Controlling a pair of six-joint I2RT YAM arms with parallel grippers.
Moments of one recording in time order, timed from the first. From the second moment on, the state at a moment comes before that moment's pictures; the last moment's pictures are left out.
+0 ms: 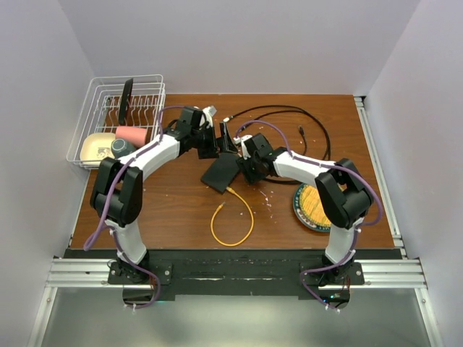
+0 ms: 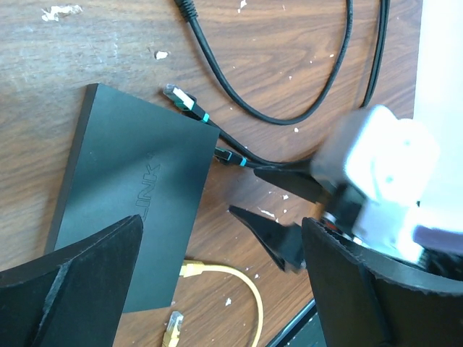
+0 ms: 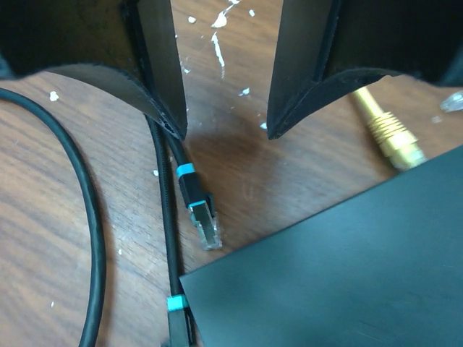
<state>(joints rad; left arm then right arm) -0.40 1.83 1.34 -0.29 0.44 -0.58 0.62 1.86 1.22 -0.36 0.04 0.06</state>
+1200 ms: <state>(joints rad) -0.40 1.82 1.30 -0.25 0.50 -0.57 0.62 1.88 1.19 -0.26 0.17 0.04</state>
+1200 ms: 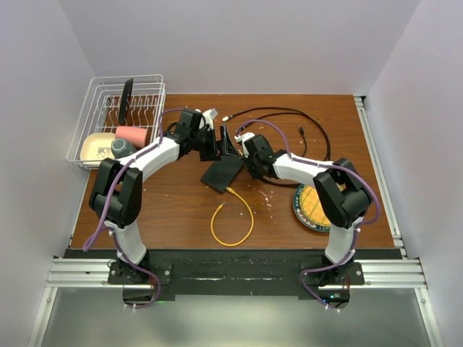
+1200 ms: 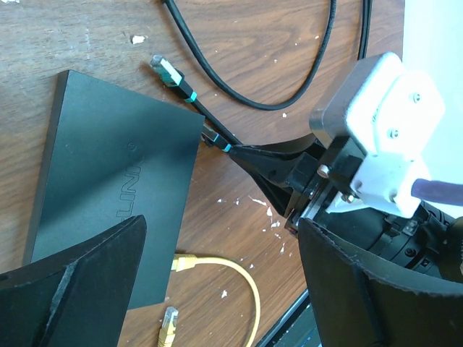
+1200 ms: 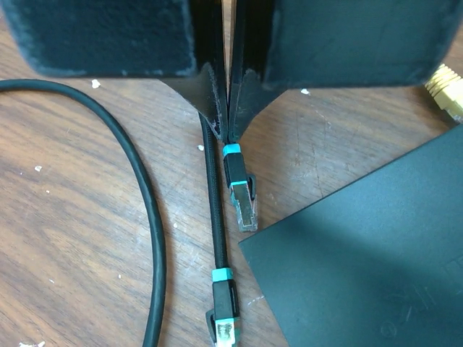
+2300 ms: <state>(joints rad) -0.43 1.92 1.42 -0.31 0.47 -0.56 0.62 1.86 1.15 -0.24 0.09 0.02</state>
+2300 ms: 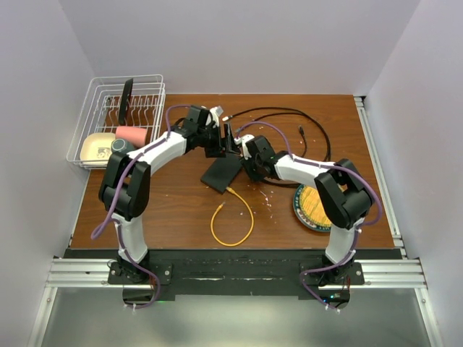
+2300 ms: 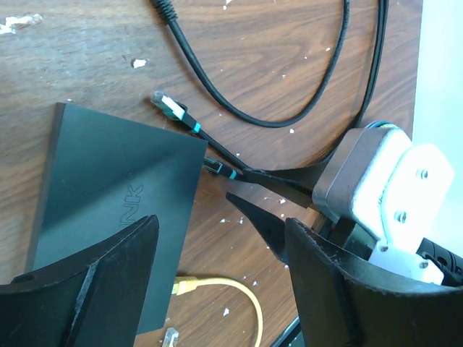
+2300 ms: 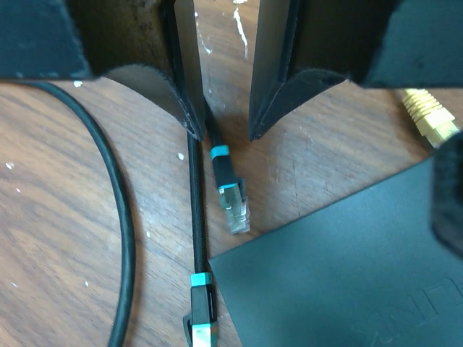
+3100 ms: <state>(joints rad) -0.42 1.88 1.38 -0.28 0.47 -0.54 0.61 1.80 1.14 -0.26 -0.06 -0.04</state>
